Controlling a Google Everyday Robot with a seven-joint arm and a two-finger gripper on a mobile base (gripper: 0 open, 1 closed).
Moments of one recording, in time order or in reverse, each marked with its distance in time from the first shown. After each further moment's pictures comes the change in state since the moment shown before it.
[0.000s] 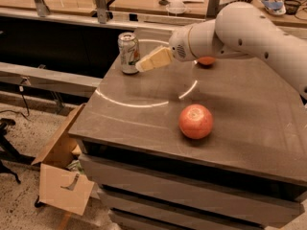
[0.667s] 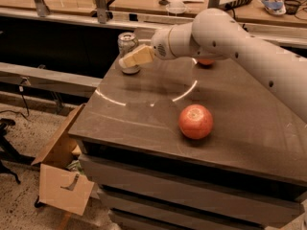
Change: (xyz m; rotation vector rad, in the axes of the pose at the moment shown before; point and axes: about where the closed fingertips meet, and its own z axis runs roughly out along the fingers) arm -0.020 0.005 0.058 -0.028 -0.068 0.016
